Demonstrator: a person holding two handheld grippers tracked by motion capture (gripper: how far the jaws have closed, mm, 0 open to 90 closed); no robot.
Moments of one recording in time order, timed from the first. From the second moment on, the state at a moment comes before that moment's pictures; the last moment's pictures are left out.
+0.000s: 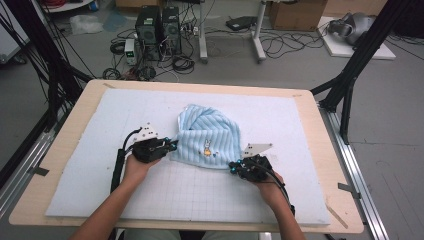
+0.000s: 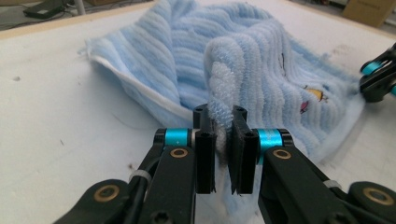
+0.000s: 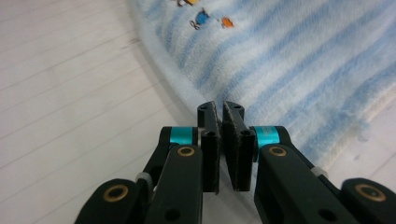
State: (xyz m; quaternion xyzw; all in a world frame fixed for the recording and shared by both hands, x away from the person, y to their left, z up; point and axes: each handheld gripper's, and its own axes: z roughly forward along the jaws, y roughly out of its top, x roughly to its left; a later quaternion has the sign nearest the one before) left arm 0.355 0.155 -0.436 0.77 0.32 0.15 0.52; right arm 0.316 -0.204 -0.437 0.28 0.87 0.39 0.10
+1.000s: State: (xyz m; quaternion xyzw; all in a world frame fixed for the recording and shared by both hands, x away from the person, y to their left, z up) left arm 0.337 0.133 -0.449 0.85 0.26 0.10 0.44; right arm 0.310 -0.219 -0.431 0.36 0.81 0.43 0.19
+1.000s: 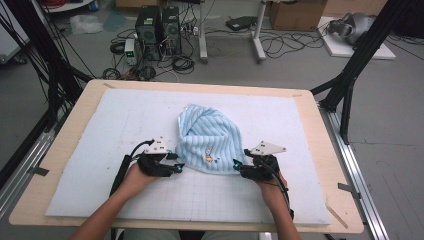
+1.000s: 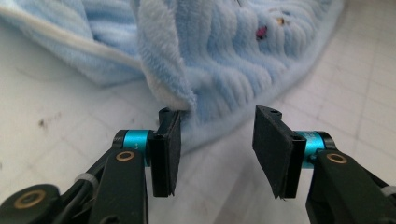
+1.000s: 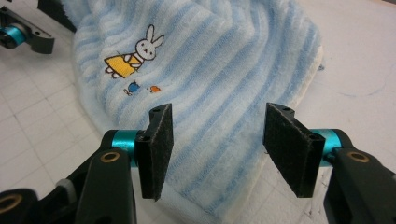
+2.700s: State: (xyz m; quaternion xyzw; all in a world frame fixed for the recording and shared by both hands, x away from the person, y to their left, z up) left arm 0.332 0.137 -0.450 0.85 0.27 0.10 0.43; right arm 0.308 -0.204 -0.434 0.30 0.83 0.46 0.07
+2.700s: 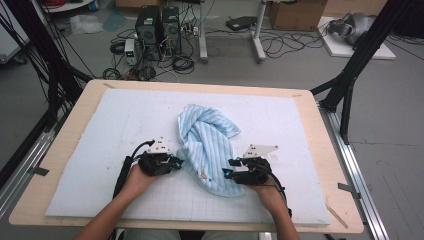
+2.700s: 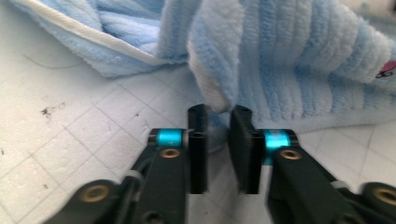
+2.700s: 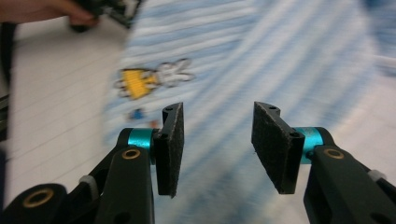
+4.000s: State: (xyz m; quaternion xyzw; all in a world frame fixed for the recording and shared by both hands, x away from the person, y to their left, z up) left arm 0.305 0.217 -0.414 0.78 0.34 0.08 0.52; right arm 0.313 -0.192 -0.439 0.35 0.86 0.36 0.11
